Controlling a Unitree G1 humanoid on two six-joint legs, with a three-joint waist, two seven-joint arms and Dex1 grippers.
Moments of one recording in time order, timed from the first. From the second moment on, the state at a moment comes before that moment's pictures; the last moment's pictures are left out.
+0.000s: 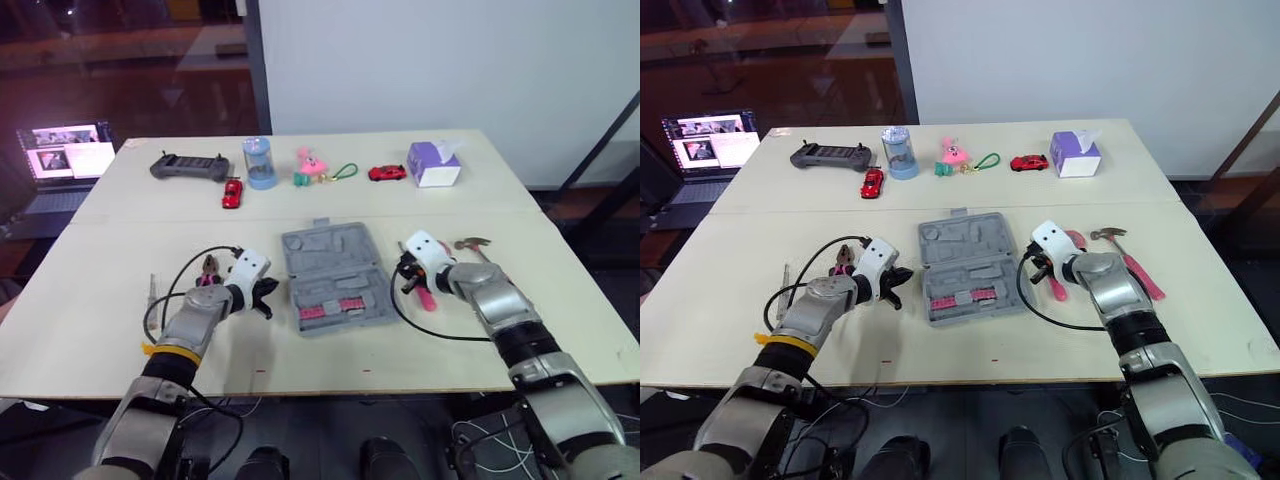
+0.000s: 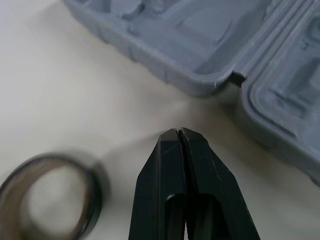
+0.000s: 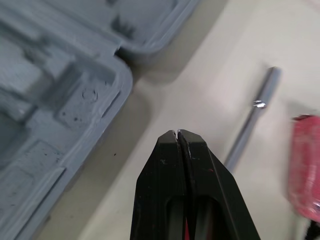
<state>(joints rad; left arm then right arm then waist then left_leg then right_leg) -0.62 0.33 -0.14 0.60 -0.03 0.28 -0.61 -0.76 -0.50 0.25 0.67 -0.05 0.37 0.66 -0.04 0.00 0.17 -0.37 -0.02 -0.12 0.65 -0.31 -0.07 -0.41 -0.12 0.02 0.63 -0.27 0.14</state>
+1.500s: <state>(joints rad) -0.22 0.44 -0.19 0.02 0.07 0.41 -0.80 -0.42 -0.56 0.33 -0.02 -0.25 0.63 1.00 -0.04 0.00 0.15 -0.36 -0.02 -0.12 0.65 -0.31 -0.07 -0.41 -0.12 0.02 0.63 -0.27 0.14</state>
